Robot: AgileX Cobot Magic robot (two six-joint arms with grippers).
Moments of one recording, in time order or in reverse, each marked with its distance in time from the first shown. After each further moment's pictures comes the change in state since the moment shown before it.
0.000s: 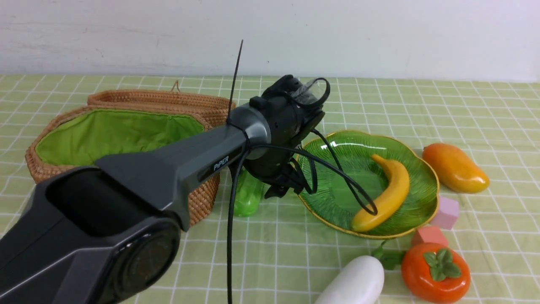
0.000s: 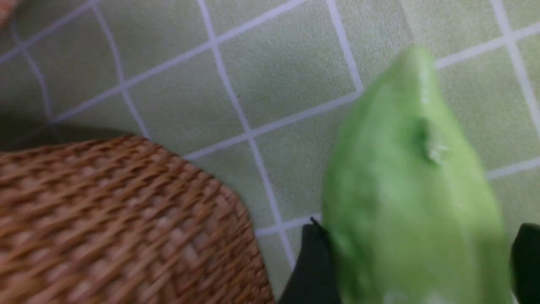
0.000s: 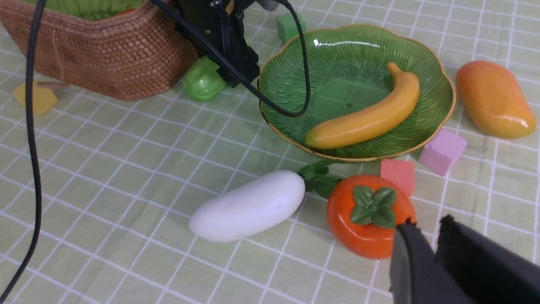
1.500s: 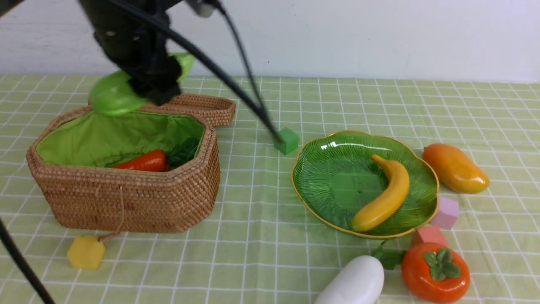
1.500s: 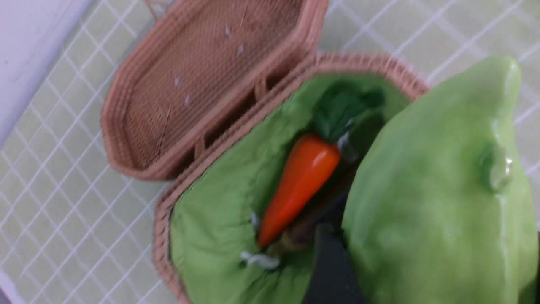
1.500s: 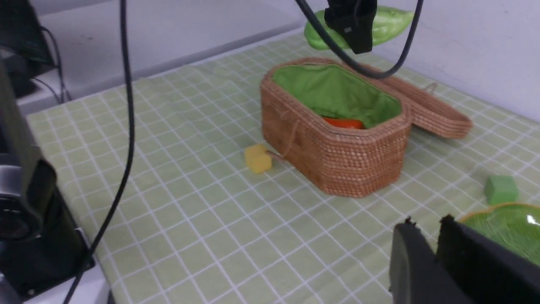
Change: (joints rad) right arm 0.003 0.123 -0.079 0.684 -0.006 -0.686; left arm 0.282 -0.702 0.323 -0.205 0.057 0.838
